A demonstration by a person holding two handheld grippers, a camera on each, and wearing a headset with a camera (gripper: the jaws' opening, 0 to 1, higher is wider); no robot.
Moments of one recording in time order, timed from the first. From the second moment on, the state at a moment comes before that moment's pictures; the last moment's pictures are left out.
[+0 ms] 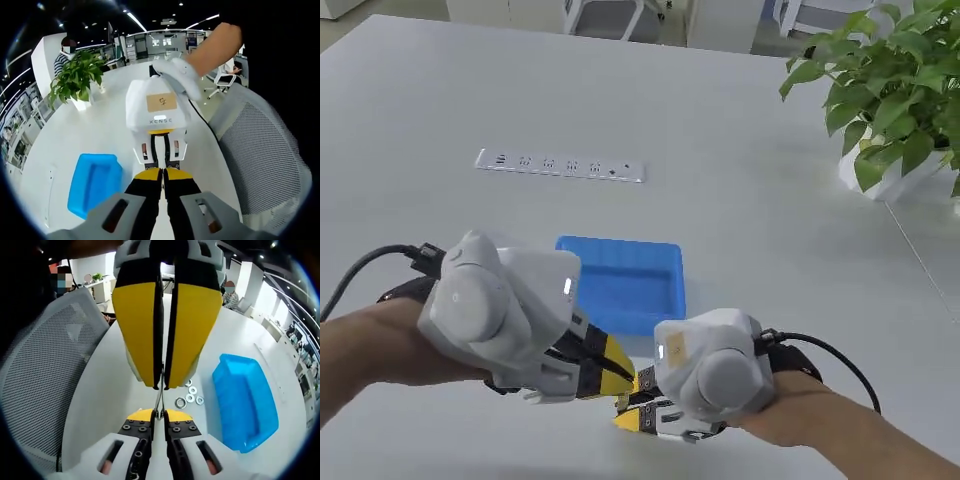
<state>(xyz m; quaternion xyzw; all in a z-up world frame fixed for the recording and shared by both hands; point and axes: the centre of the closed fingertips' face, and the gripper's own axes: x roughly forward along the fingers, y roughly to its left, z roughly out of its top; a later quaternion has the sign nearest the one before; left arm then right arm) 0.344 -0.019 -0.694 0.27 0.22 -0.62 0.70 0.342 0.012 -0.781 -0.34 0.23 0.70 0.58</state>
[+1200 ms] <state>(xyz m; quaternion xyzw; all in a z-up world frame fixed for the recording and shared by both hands) 0.363 -0.011 -0.692 0.27 0.22 -0.62 0.70 0.365 0.011 -0.774 -0.35 0.21 0.69 0.60</state>
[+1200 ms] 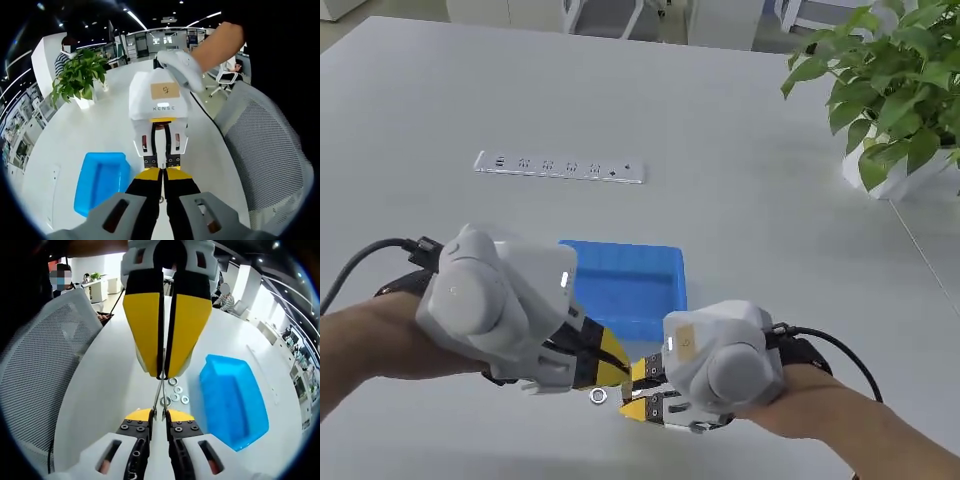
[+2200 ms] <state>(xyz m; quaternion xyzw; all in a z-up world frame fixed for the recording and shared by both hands) 0.375 -0.018 -0.696 0.28 0.22 -0.63 0.69 0.381 0.005 -0.784 -0.35 0.22 0.67 0.61</state>
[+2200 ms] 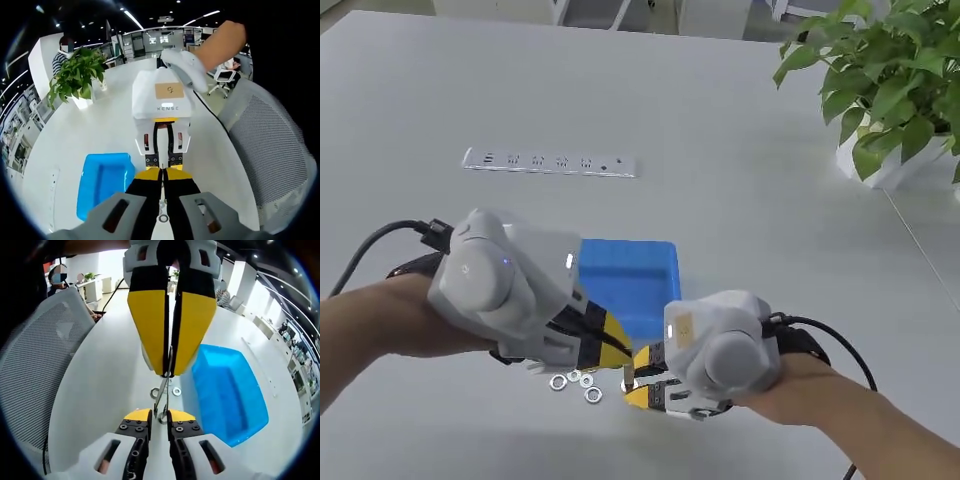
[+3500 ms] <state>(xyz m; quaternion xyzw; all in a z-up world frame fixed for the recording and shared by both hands) 0.387 -0.017 -0.701 0.27 0.23 -0.63 0.70 0.384 0.005 -0.776 -0.29 0.26 0.66 0.64</state>
